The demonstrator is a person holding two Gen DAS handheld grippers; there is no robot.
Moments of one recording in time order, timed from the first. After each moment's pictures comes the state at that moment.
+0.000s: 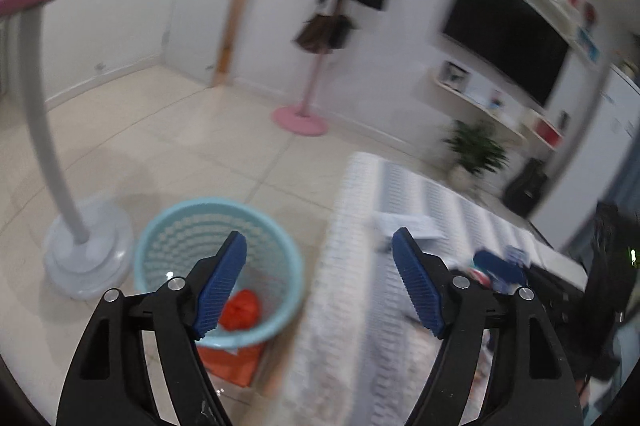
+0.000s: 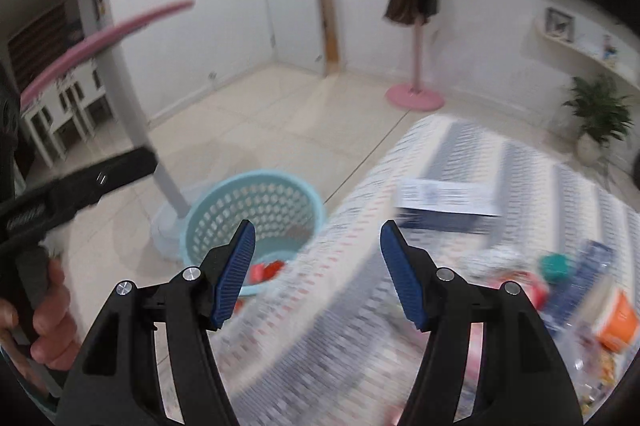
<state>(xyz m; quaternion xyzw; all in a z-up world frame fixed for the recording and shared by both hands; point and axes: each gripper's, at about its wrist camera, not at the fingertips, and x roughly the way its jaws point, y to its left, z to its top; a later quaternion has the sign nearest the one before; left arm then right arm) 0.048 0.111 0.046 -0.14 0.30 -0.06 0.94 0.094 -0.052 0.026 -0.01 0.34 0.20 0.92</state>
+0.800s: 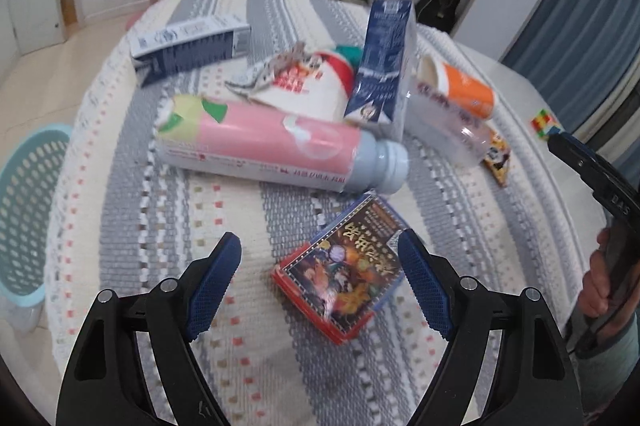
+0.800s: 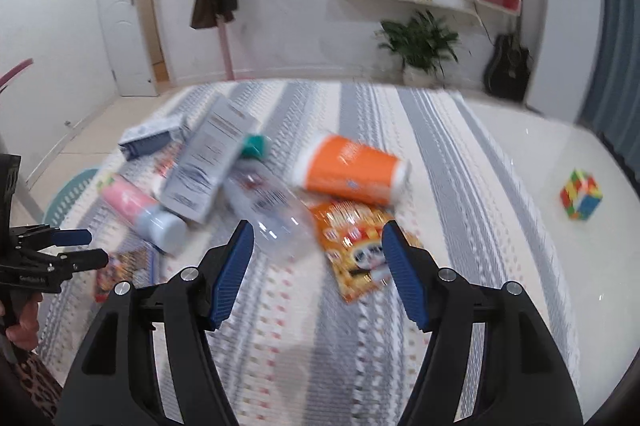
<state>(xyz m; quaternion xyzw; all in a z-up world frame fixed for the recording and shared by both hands) 0.063 -0.101 -0.101 0.01 0.49 -0.26 0.83 -0.026 -0.337 -0.047 0.06 0.35 -0.07 0.93</state>
